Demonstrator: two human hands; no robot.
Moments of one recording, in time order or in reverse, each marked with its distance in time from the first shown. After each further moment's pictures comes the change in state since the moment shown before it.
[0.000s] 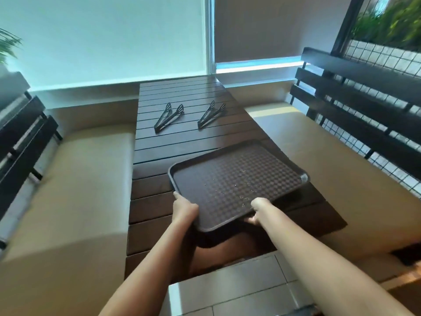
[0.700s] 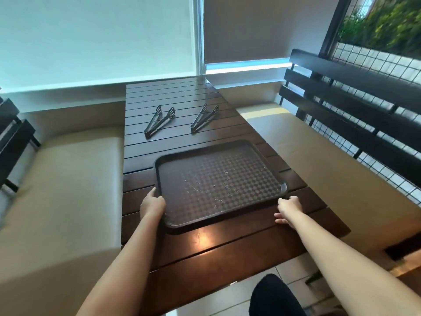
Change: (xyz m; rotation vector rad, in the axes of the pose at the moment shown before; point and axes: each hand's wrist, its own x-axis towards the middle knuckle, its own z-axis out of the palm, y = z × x) left_hand 0.093 -0.017 -0.049 -0.093 0.107 -0.019; right_hand 0.023 -0.030 -0.057 -0.270 0.348 -0.408
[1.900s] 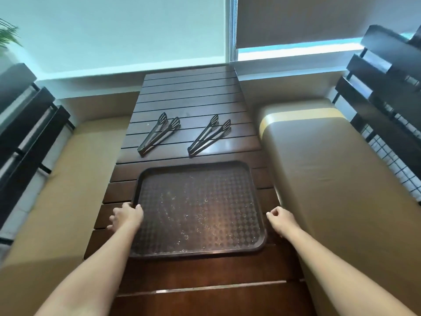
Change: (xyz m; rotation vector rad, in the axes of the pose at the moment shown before) left_hand 0.073 0.123 0.046 0.502 0.272 -0.413; right_hand 0.193 -0.155 -0.005 -0.692 -0.373 -0.371
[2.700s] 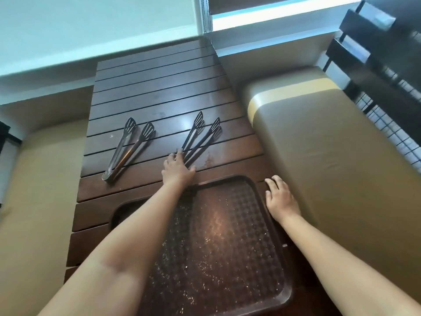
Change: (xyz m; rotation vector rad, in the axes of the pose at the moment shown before) left_hand 0.061 0.259 0.054 0.123 -0.164 0.679; right_hand 0.130 -0.056 0.021 -0.281 0.267 -0.273
